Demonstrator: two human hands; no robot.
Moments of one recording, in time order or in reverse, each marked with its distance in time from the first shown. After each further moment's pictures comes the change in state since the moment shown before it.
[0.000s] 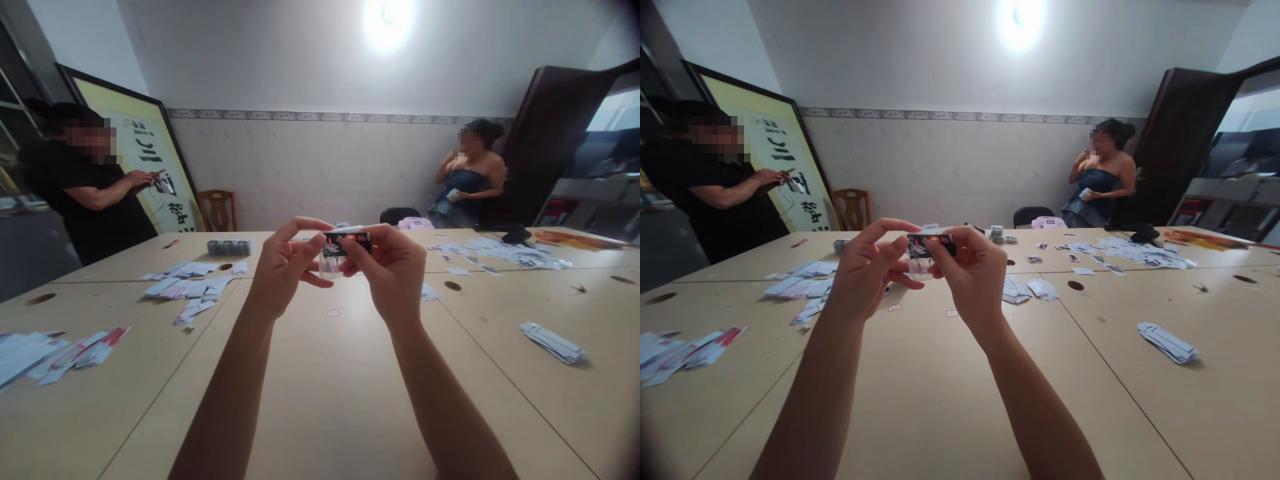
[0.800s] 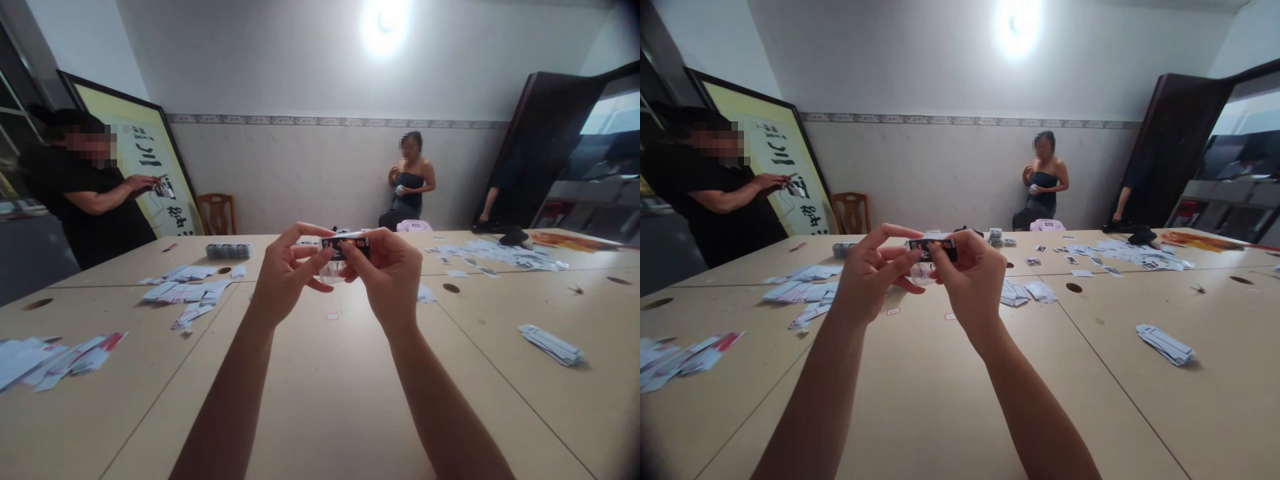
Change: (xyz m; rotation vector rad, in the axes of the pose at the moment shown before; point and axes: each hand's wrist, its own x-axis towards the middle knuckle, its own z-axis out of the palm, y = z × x) left_hand 0.001 -0.002 0.002 0.073 -0.002 0.012; right_hand 0.000 -0.002 0.002 -0.041 0.061 0.000
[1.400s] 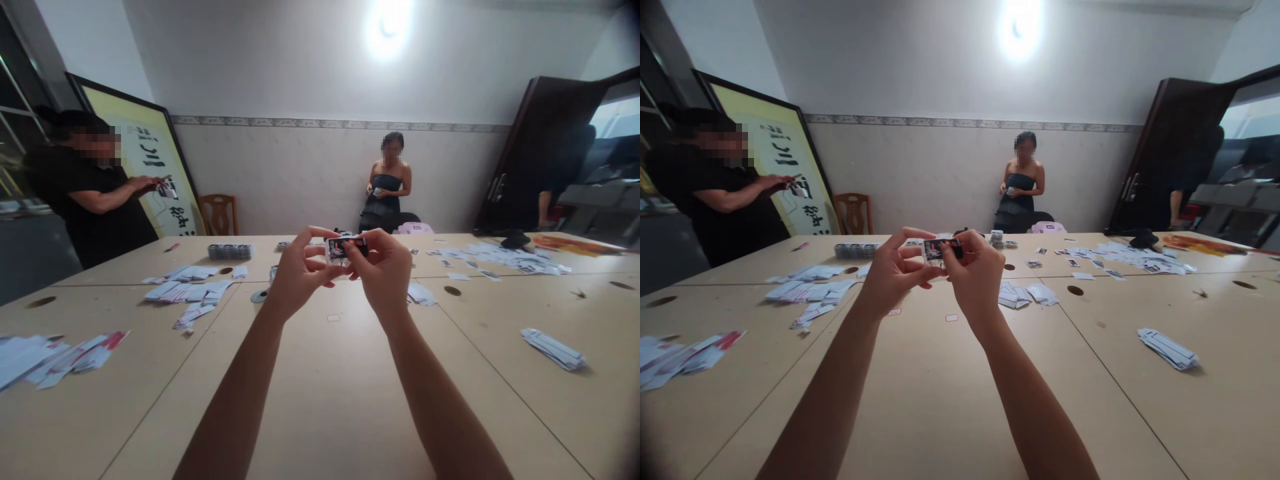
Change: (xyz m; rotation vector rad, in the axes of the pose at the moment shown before) left_hand 0.009 -0.018 0.002 0.047 -0.022 -0.062; right_hand 0.013 0.028 -0.004 -0.262 0.026 -0.011
